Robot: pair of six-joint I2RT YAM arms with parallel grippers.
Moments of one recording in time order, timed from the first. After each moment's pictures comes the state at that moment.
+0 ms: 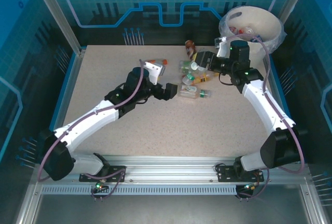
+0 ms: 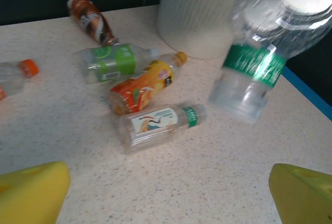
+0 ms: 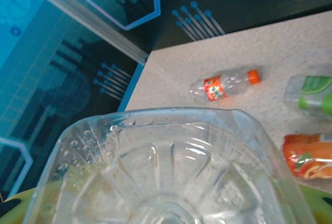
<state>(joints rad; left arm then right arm) -0.61 1.31 1.06 -0.18 0.07 -0.28 0.19 1.43 1.31 -0.29 -0.57 0.56</state>
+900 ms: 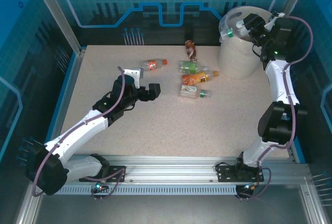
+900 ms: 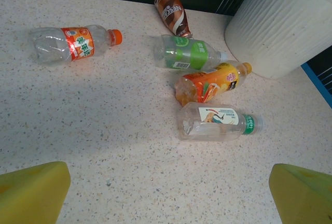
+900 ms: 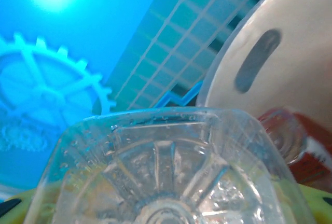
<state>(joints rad) -0.50 1.17 0.87 -0.17 -0.03 -0.44 -0.22 1.73 1.65 -0.04 -0.46 0.95</state>
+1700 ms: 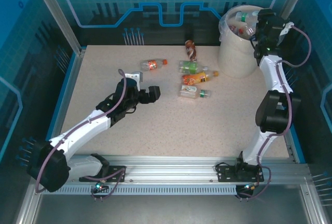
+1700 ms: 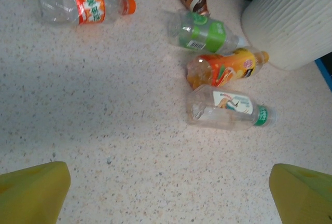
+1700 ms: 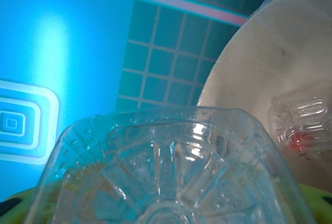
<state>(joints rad) -0.49 1.21 0.82 -0.16 -0.03 -0.54 -0.16 1.88 1.75 0.07 0.13 1.33</state>
